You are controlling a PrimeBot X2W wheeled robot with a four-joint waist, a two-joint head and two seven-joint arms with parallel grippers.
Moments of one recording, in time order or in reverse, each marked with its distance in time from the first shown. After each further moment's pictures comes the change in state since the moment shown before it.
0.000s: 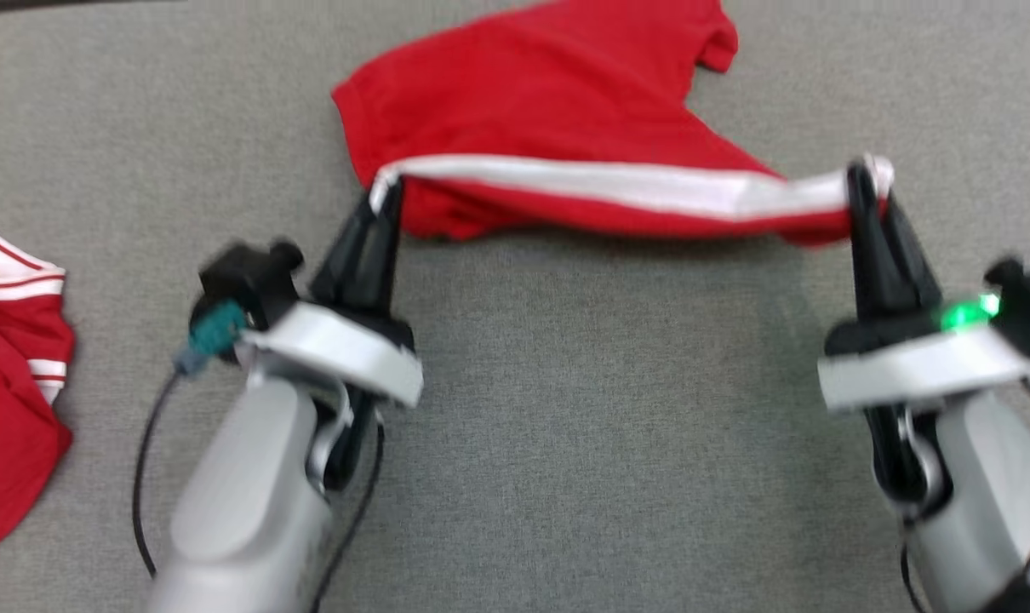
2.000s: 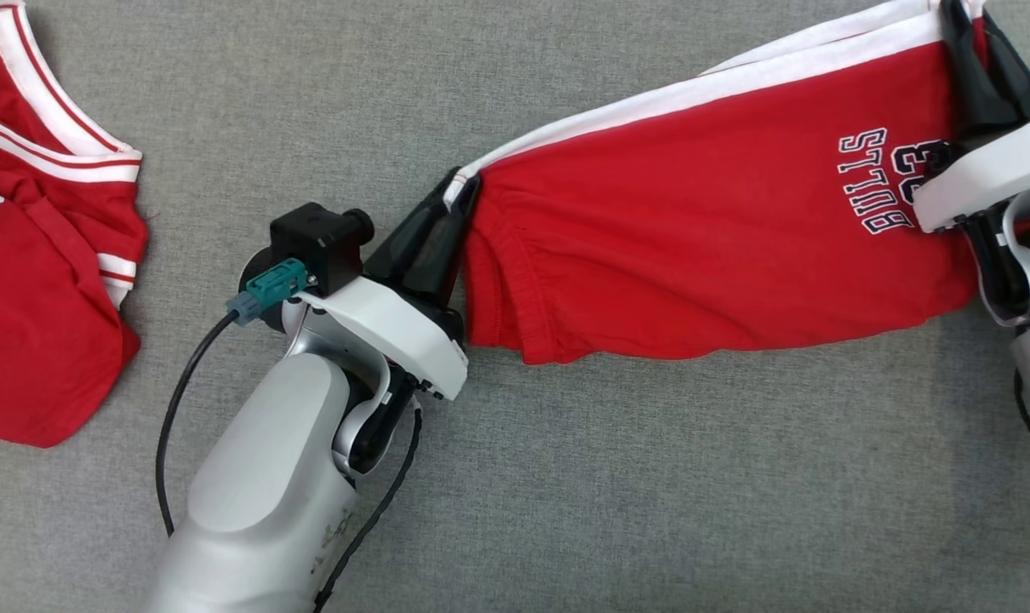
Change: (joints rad) left arm -0.032 0.027 -0.138 -0.103 -0.053 0.007 0.166; right arm -0.400 -0.193 0.124 0.327 -0.031 0.000 0.109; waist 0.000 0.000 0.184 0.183
